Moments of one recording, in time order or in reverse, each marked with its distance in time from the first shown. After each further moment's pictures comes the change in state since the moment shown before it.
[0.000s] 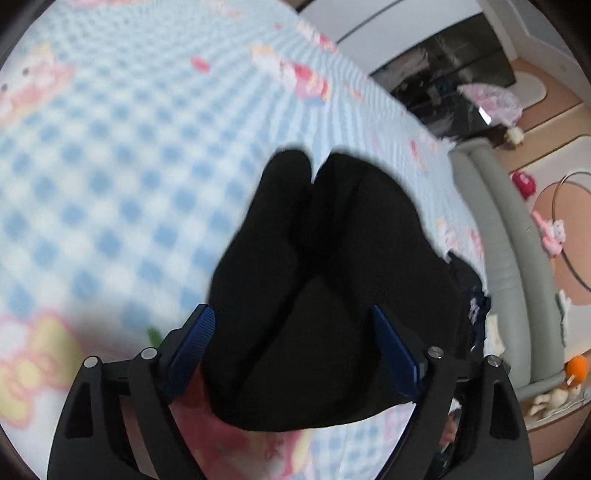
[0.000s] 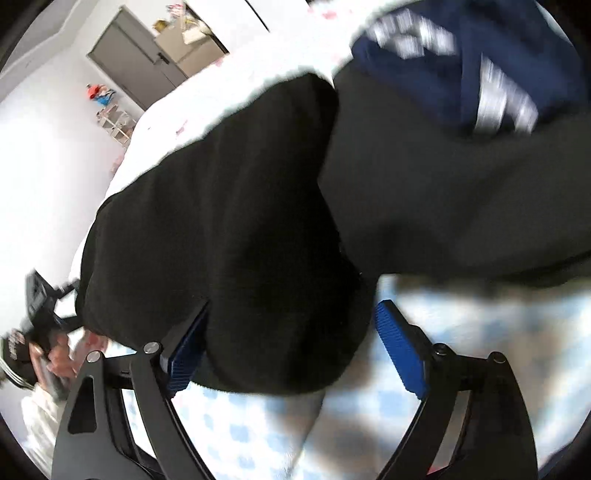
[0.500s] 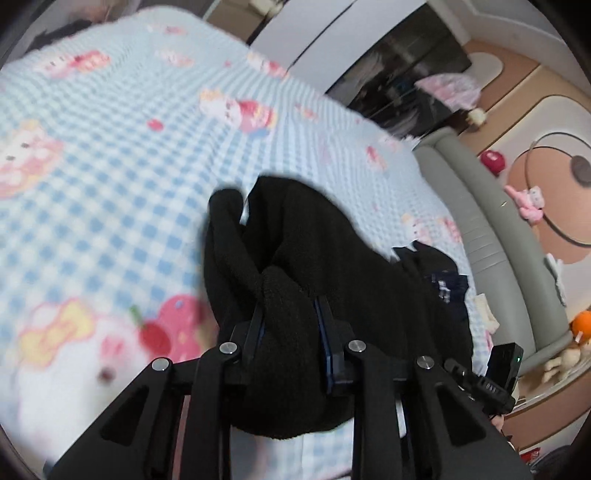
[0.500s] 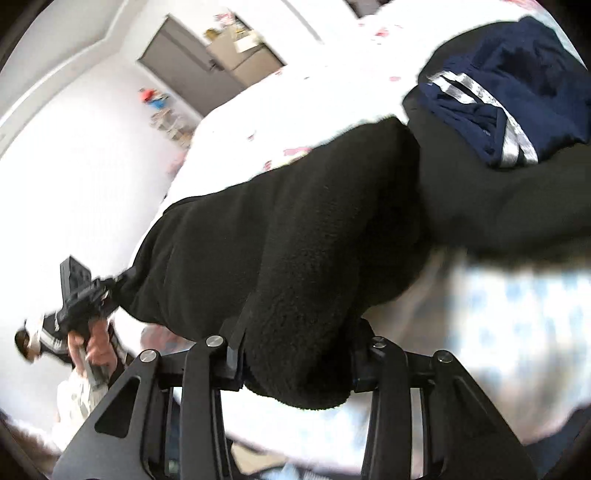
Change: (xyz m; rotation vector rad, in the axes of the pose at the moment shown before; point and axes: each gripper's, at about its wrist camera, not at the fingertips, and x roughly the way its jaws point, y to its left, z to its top) left arm -0.104 -0.057 -0.042 0.124 -0.130 -0.064; right arm -0.057 0.059 -0.035 -0.110 -0.023 0.177
